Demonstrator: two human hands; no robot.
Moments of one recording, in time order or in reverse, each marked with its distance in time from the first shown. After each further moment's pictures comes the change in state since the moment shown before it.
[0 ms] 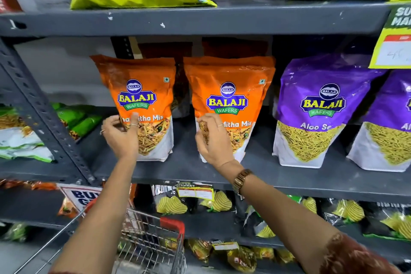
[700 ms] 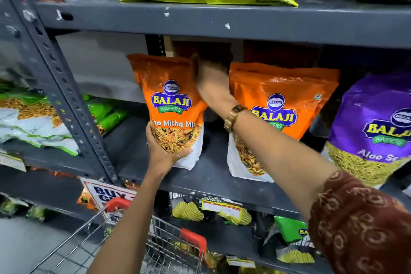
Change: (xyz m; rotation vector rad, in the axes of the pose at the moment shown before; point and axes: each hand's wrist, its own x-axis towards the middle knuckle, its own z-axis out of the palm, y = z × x) left_hand -0.009 -0.053 -0.005 -0.039 -0.472 -0.079; right_hand 0.161 -0.054 0.060 -0.410 -0.124 -0.095
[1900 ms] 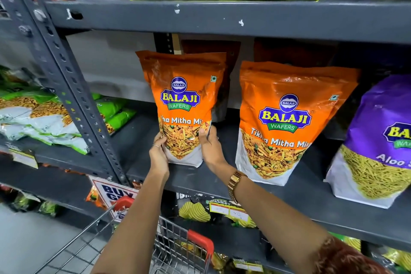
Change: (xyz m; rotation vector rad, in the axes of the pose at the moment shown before) left_hand 0.014 -0.004 -0.002 -0.708 0.122 -0.316; right_hand -0.129 0.008 0.101 0.976 -0.343 0.643
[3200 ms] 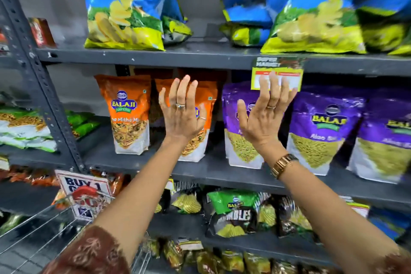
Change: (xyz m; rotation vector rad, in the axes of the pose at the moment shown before) left_hand -0.248 0.042 0.237 1.279 0.135 1.593; right_hand -0.203 -0.125 -0.307 -1.023 1.076 -0.940
